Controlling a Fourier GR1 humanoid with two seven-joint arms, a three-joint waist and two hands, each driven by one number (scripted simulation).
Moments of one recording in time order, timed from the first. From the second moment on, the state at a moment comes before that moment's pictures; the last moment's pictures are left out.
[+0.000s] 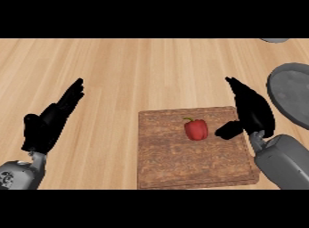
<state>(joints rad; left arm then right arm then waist) -0.17 0.43 -0.25 -1.57 0.17 0.10 0.17 -0.45 -0.53 0.57 -1.47 0.50 -0.16 0.80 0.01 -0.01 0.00</state>
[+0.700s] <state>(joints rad) -0.19 0.39 -0.26 -1.56 0.14 0.10 0.17 -0.74 -0.32 0.62 -1.29 0.23 0.31 1.12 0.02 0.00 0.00</state>
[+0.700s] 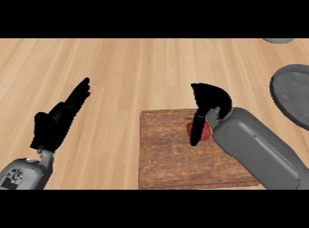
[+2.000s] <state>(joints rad) -0.16 0.37 -0.21 -1.59 0.11 0.07 0.19 -0.73 -0.24 0.67 -1.12 0.35 0.38 1.12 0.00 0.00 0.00</state>
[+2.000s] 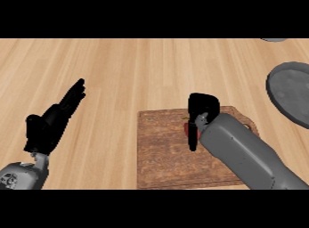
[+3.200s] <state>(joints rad) -0.14 0.32 -0.15 -1.58 0.06 0.03 0.19 -0.55 -0.27 0.67 -1.41 0.56 0.41 0.94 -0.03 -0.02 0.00</state>
